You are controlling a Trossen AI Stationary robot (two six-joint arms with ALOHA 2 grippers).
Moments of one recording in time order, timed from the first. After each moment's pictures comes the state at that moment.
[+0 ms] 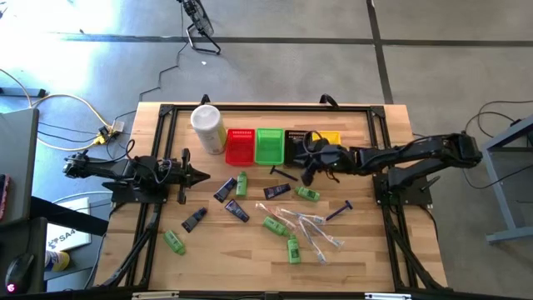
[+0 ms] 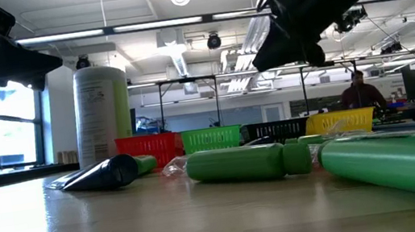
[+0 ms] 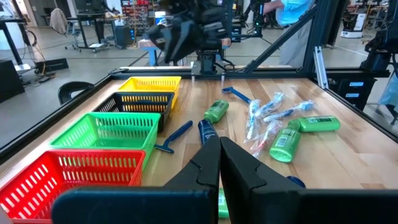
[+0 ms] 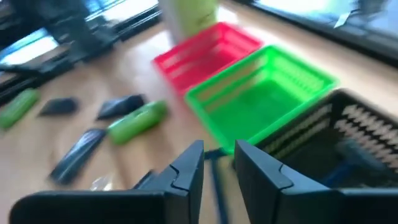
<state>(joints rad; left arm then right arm) -0.16 0.02 0.08 -0.11 -0.20 0.00 -0.05 1.27 0.64 0.12 0.24 0.47</state>
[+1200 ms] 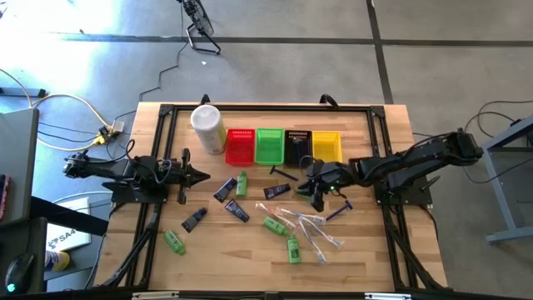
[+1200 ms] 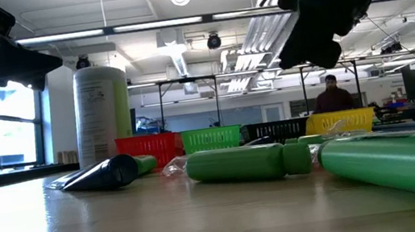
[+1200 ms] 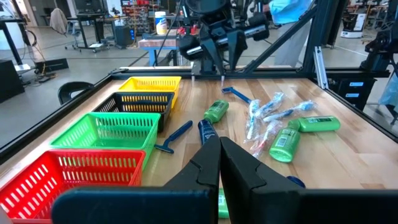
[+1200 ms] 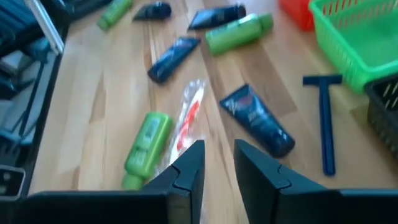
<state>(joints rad) -0.16 0.02 0.08 -0.11 -0.20 -0.01 0.13 1.27 0.64 0.00 0.03 0.48</state>
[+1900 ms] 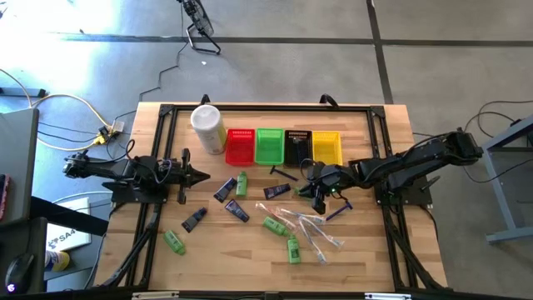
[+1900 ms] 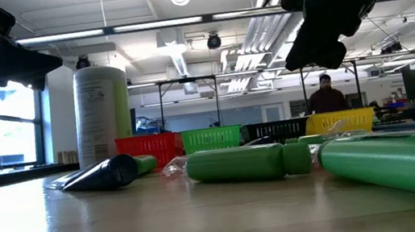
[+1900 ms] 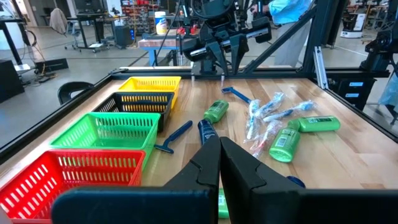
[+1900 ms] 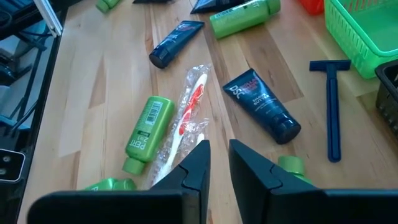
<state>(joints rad) -0.16 0.02 0.08 -0.11 -0.20 -0.01 0.15 1.27 0.64 -0.03 0.03 0.48</state>
